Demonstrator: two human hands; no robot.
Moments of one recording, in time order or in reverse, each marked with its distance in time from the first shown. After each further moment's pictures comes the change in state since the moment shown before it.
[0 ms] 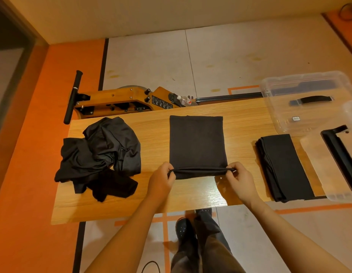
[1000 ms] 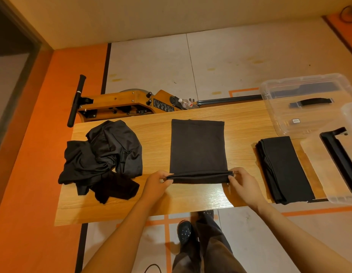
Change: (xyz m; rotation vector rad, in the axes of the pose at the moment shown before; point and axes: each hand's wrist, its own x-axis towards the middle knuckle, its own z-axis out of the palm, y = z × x) left_hand -0.001 -0.015 -0.015 -0.105 -0.121 -0.206; right_hand -0.002 0.011 -0.014 -0.234 -0.110 0.014
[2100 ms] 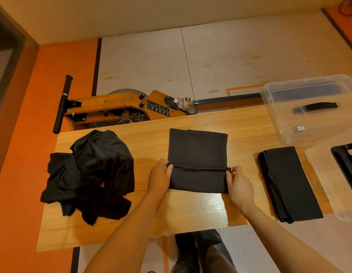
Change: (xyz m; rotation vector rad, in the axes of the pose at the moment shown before) left_hand 0.081 0.036 0.020 0.152 0.168 -0.007; right_hand 0.057 -0.009 0.025 -0.129 0.174 0.164
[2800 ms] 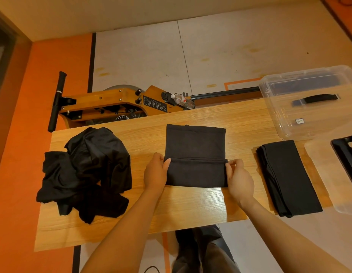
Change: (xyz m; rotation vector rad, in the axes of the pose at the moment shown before) left_hand 0.001 0.003 0.000 0.083 0.113 -0.035; right_hand 0.005 -0.002 -0.002 0.036 0.084 0.043
